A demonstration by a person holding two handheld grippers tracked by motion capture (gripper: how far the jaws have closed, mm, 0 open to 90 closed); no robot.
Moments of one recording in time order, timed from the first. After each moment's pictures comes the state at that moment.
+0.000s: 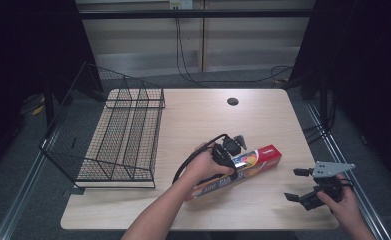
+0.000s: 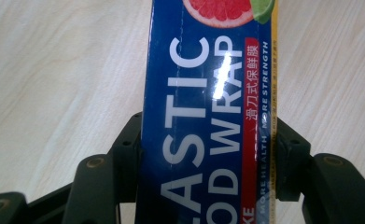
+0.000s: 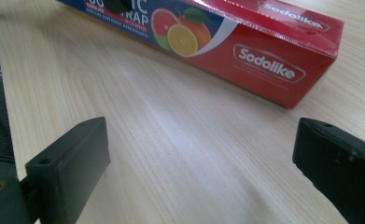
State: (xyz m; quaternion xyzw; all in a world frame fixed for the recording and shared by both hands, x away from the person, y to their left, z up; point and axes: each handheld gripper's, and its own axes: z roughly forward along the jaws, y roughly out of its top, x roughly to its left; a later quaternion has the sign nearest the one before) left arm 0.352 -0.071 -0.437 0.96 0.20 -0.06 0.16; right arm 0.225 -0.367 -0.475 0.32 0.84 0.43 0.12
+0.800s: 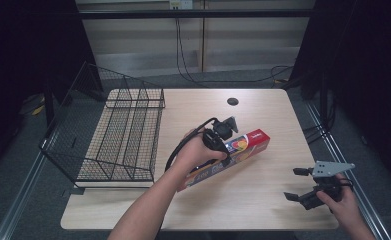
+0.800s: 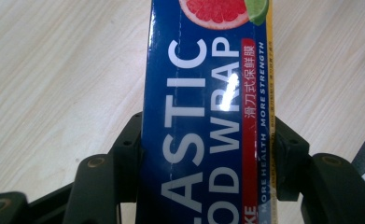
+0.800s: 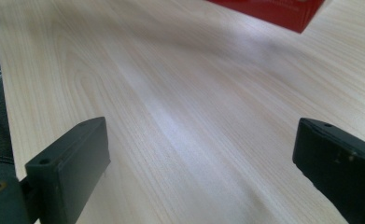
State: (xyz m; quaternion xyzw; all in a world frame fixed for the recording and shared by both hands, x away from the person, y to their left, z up) left arm 0.367 -0.048 -0.390 0.95 0.26 -0.04 0.16; right arm 0.226 -0.366 -0.474 0.32 0.84 0.43 0.12
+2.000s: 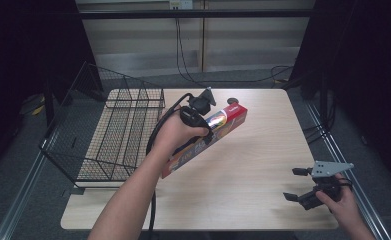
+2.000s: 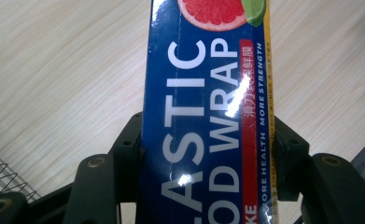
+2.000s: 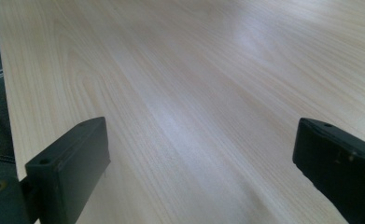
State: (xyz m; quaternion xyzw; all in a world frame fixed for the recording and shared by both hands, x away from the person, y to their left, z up) left arm 0.391 0.005 -0.323 0.92 0.34 0.00 0.17; right arm 0.227 -0.364 -0.474 0.32 0.84 0.43 0.12
